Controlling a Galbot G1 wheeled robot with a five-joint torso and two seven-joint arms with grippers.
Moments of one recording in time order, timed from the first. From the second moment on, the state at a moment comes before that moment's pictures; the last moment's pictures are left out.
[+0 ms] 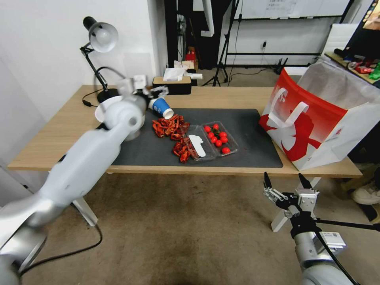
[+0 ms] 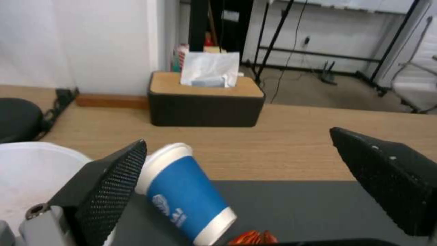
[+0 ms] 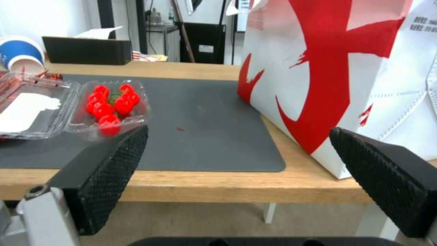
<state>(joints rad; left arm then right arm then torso) 0.19 -1.08 0.20 -1.49 -1.24 0.45 -0.63 -1.78 1.17 0.54 2.26 0.26 0.04 0.31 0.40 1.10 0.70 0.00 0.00</state>
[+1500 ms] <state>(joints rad) -0.07 -1.45 0.29 -0.73 -1.28 0.54 -0.78 -1.80 1.18 0.54 2.25 0.25 0.04 0.31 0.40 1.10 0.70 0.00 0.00</state>
